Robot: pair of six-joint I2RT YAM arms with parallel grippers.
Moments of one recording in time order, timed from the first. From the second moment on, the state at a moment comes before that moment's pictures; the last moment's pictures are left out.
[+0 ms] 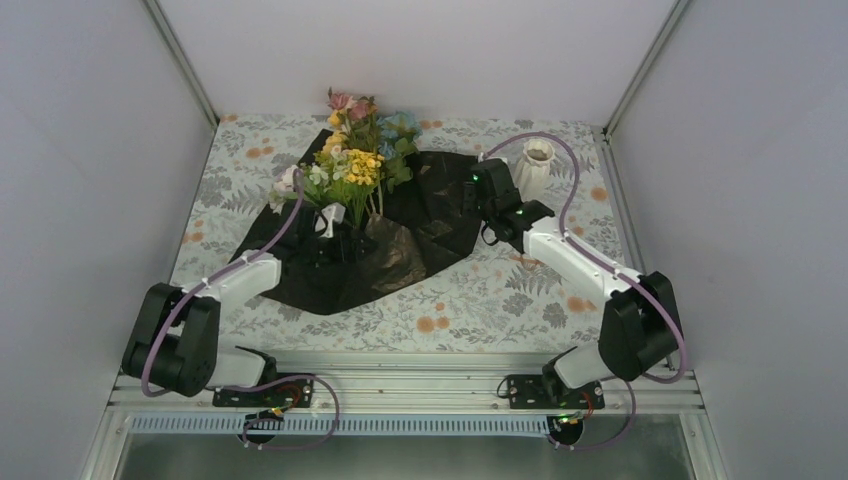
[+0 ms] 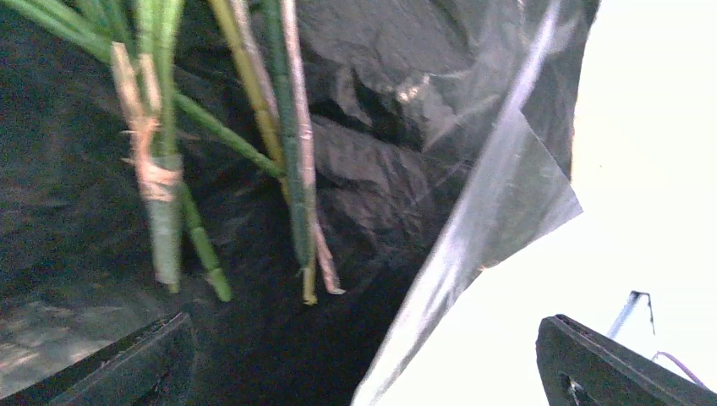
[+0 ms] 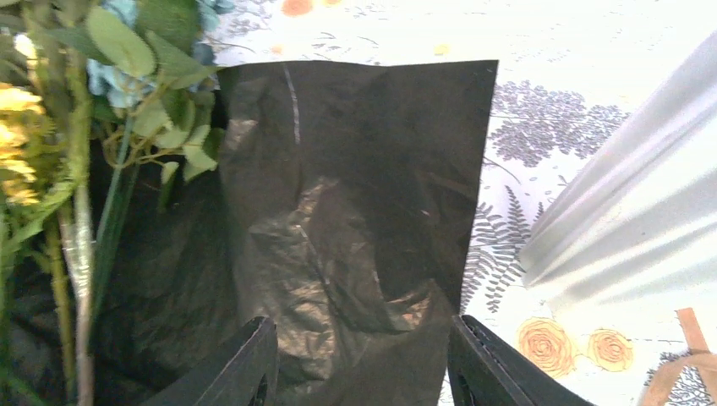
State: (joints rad) left arm -0.30 1.34 0.63 -0.11 0.55 -0.53; right arm 0.53 1.47 1.09 -0.33 0.31 0.42
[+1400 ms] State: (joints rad) left arm -0.51 1.08 0.77 -0.24 0.62 -0.45; right arm 0.71 1.62 0.83 -0.27 -0.38 0.42
